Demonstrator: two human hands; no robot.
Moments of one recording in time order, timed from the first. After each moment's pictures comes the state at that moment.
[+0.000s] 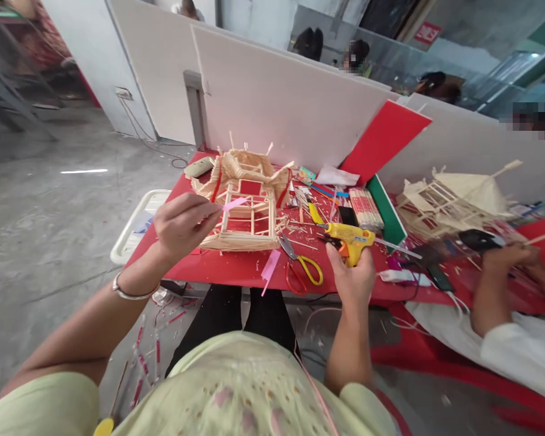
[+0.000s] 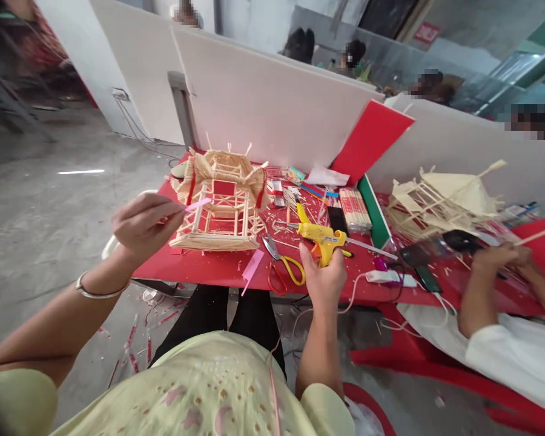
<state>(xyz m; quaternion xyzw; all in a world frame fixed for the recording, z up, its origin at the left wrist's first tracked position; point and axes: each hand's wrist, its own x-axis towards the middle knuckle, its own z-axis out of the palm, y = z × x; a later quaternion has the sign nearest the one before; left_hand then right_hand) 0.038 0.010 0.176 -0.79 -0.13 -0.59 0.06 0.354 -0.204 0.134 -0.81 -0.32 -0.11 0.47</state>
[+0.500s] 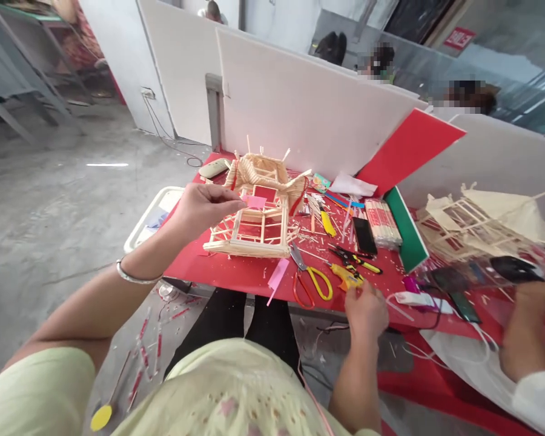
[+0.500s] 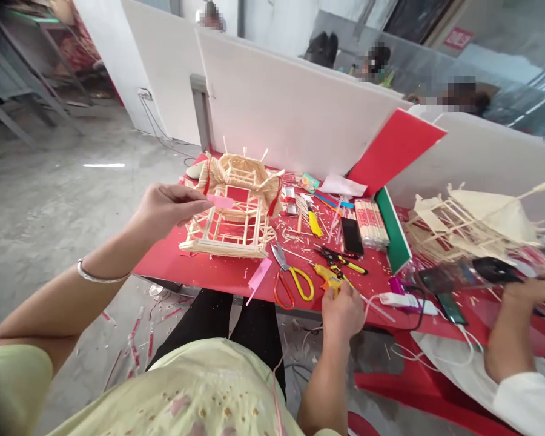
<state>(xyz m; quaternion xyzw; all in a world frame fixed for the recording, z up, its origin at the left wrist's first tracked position) 0.052 0.030 0.203 -0.77 -0.29 -0.46 -0.34 0.401 -0.229 0.071 -0.87 -0.35 -0.18 0.30</state>
